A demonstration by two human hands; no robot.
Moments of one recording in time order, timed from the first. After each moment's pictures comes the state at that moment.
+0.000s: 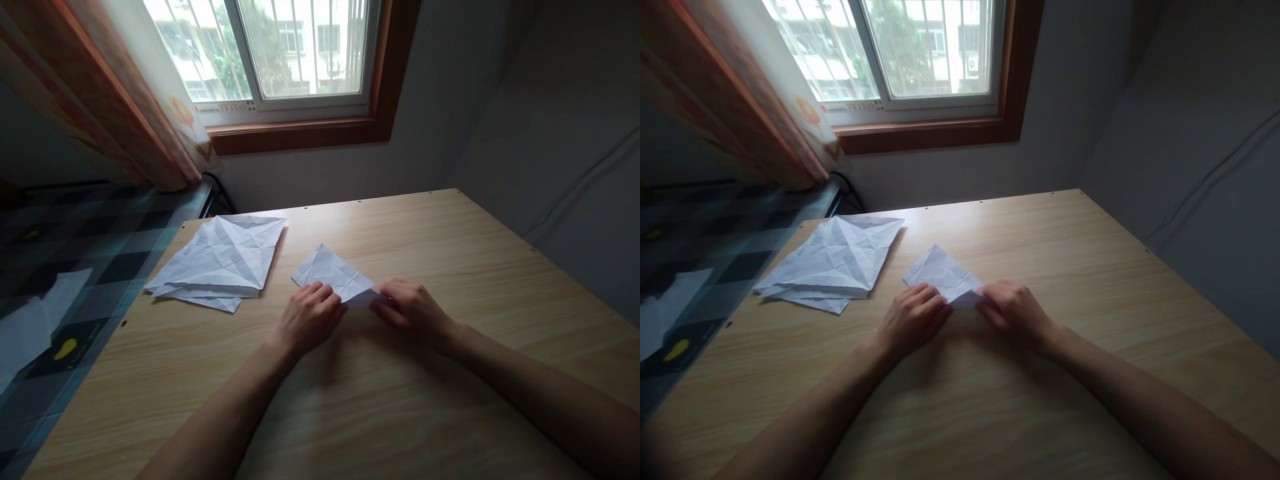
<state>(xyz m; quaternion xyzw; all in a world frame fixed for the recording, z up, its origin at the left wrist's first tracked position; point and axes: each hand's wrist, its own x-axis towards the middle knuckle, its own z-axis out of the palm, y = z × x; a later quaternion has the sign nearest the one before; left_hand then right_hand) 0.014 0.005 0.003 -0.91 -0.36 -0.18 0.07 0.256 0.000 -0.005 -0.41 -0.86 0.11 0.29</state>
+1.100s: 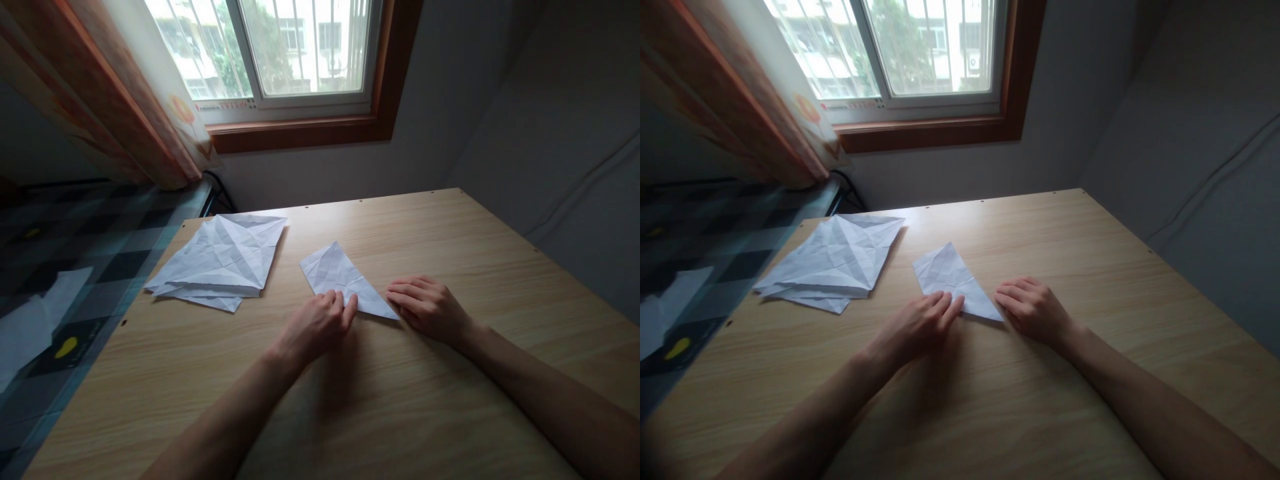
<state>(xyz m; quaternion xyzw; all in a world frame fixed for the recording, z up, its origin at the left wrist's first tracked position) 0.031 -0.007 0.028 -0.94 -0.32 0.03 0.09 0.287 0.004 -0.014 -0.30 -0.90 -0.10 0.30</state>
